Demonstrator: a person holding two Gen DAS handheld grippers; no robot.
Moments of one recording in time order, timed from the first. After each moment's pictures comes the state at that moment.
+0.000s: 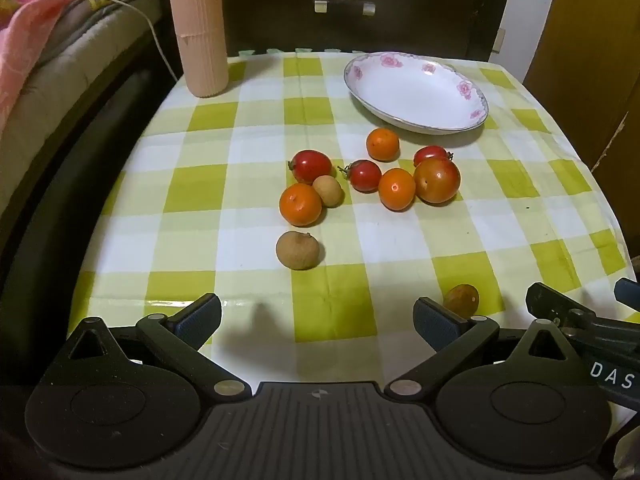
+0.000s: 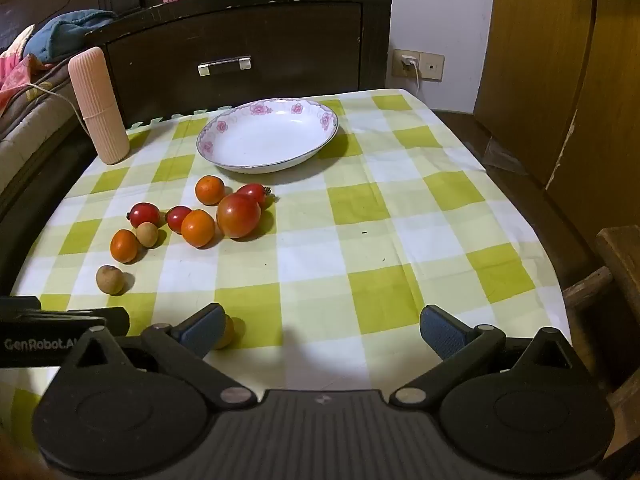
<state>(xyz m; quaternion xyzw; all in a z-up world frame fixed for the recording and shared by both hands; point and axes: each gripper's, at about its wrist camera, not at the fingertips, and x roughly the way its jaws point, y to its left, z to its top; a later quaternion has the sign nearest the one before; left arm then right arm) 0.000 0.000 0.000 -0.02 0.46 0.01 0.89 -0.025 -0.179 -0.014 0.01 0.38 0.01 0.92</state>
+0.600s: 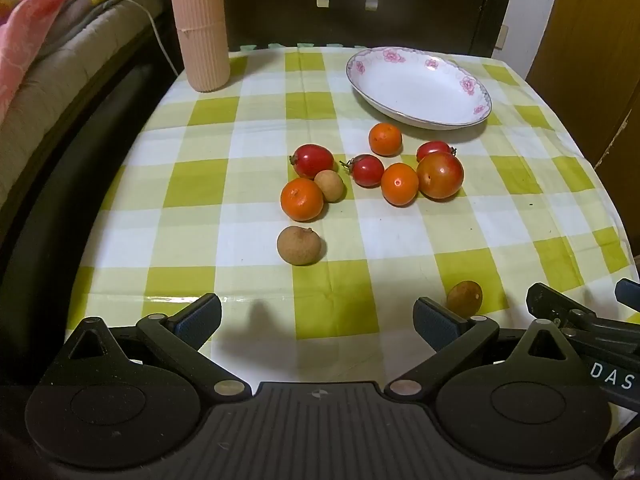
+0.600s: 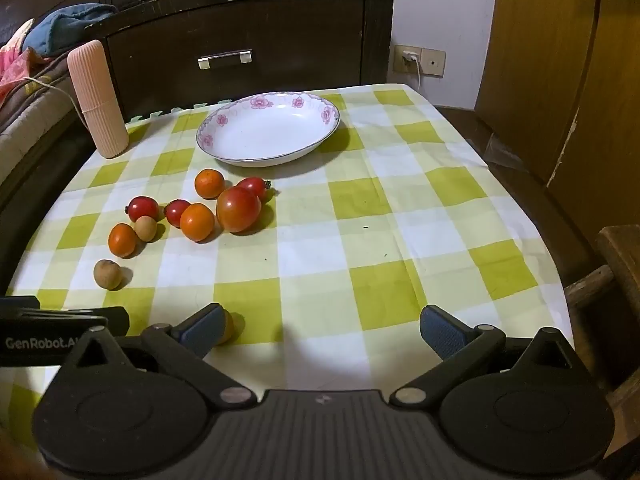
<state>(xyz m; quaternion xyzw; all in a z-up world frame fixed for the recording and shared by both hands) 0.001 0.000 -0.007 -0.02 0.47 0.02 0.88 -0.023 -0.178 -0.017 0.01 0.39 0.00 0.92</state>
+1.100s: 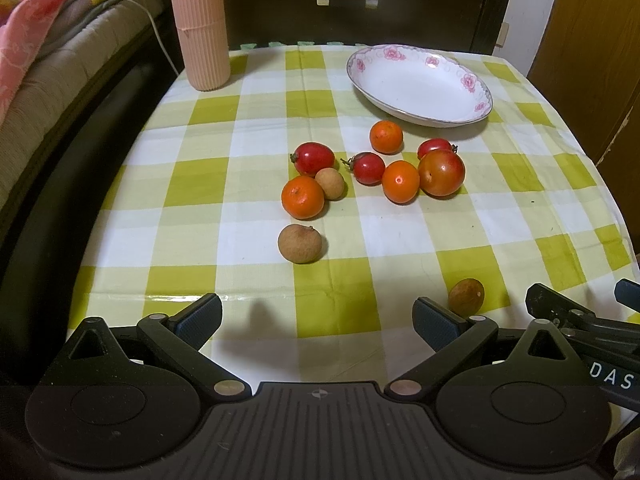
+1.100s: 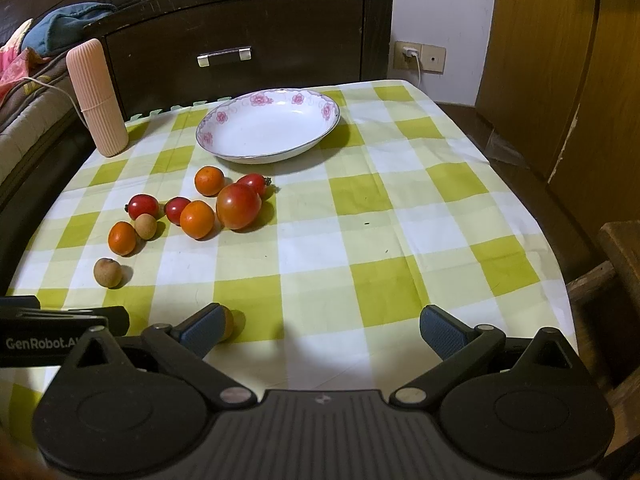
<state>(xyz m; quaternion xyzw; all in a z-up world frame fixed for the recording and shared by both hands) -0.001 0.001 -0.007 -0.02 0.47 0.02 0.88 -0.022 -0.177 -0.019 0.01 0.39 0.00 0.92</state>
